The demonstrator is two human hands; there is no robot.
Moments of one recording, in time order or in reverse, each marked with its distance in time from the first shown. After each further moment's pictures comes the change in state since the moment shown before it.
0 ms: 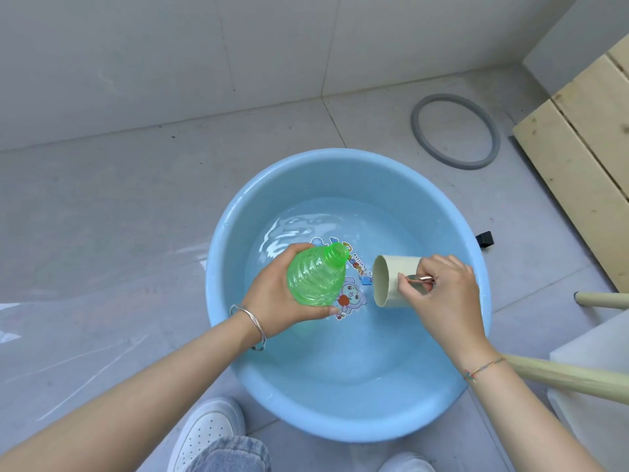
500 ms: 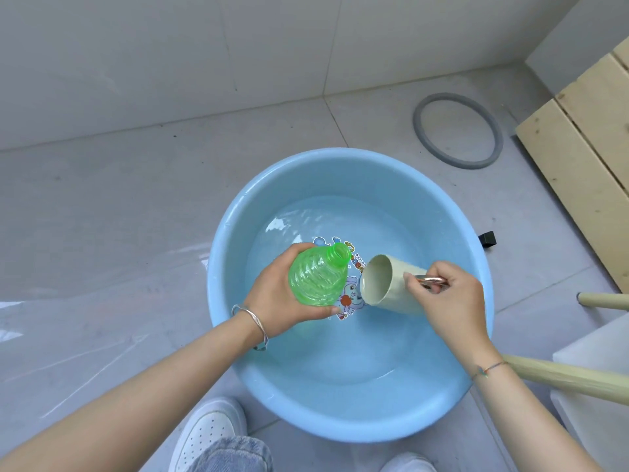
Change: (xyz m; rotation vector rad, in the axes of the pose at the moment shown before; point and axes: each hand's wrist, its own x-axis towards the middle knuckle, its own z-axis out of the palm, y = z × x) left_hand -0.001 -0.001 -0.001 -0.002 0.004 -0.006; right_hand -0.003 0.006 0.006 0.299 0.048 0.279
